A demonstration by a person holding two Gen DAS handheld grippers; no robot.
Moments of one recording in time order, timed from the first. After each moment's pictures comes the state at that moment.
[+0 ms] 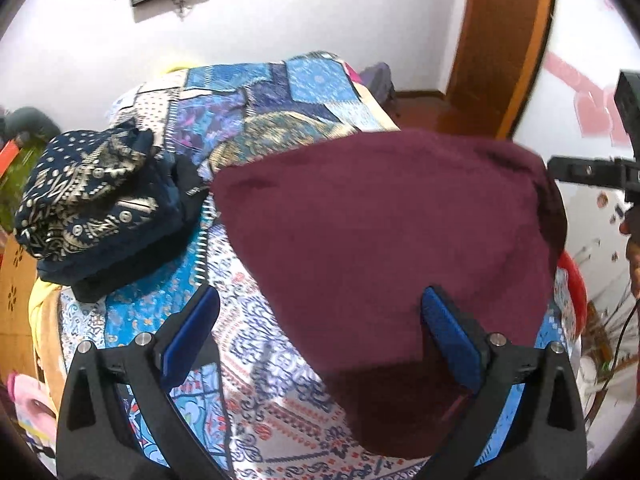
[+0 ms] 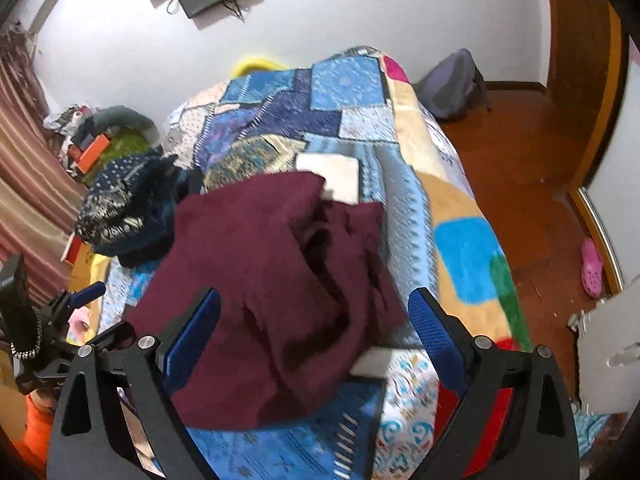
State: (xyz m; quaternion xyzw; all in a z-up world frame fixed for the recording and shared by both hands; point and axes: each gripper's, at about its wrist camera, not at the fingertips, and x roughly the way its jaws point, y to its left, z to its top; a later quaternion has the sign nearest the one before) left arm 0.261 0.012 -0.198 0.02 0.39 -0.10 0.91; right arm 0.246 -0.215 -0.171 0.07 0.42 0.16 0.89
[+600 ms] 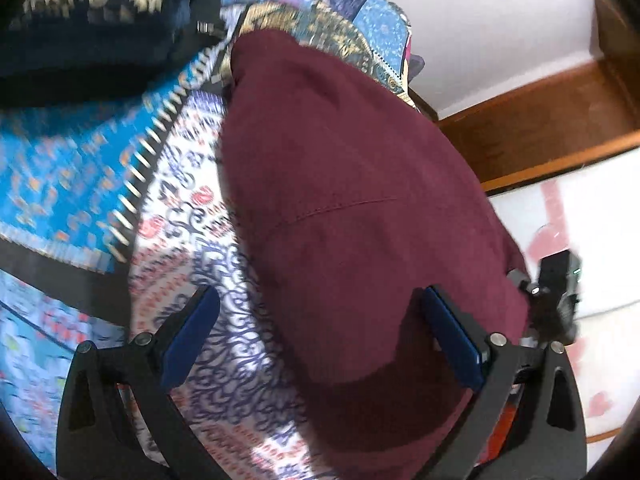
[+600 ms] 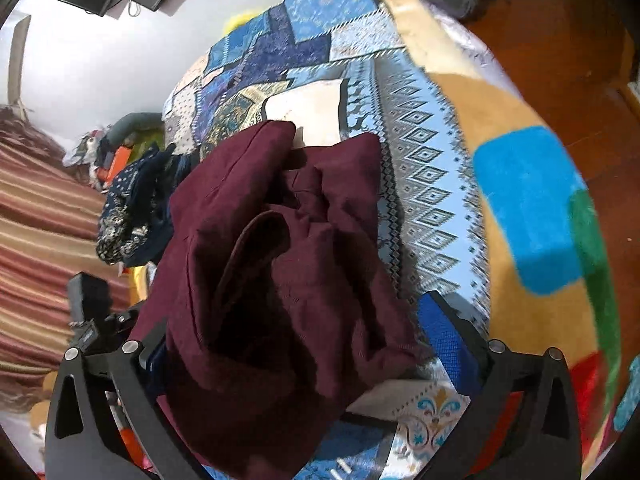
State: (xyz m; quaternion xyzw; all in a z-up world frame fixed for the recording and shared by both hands) left arm 0.342 0.087 -0.293 -0.33 0.52 -0.15 0.77; right arm 0.319 -0.250 -0.257 0.22 0.53 0.24 0.78
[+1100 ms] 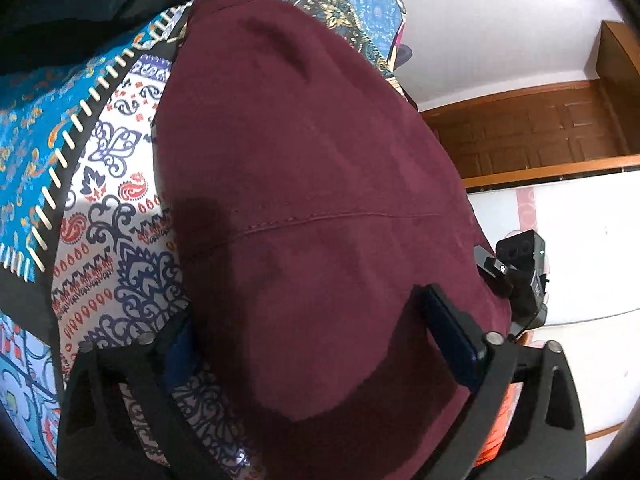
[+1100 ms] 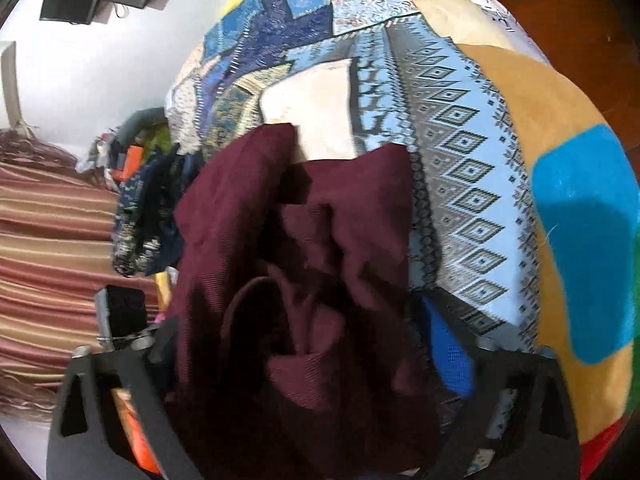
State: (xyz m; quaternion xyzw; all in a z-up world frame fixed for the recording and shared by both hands) left arm 0.371 0.053 -0.302 -0.36 0.53 -0.20 0.74; right arm 0.351 -0.241 -0.269 0.26 0.57 0.27 0.73
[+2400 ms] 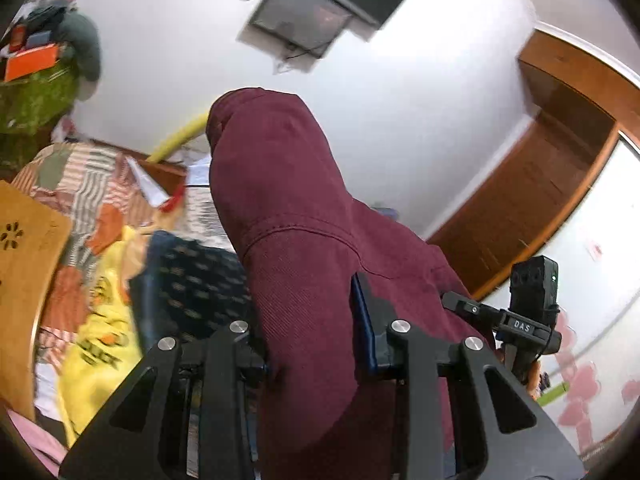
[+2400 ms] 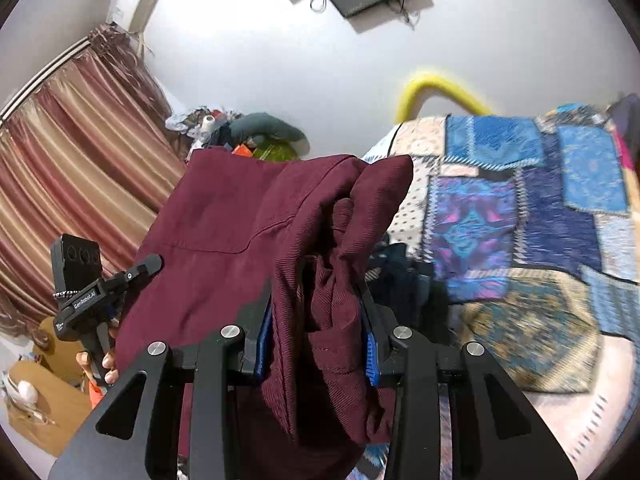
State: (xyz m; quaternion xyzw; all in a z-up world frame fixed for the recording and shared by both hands) left arm 0.373 0.383 -0.055 -0.26 0.28 -0.12 0.91; right arm 0.416 0.097 -0.074 0.12 0.39 0.41 0.82
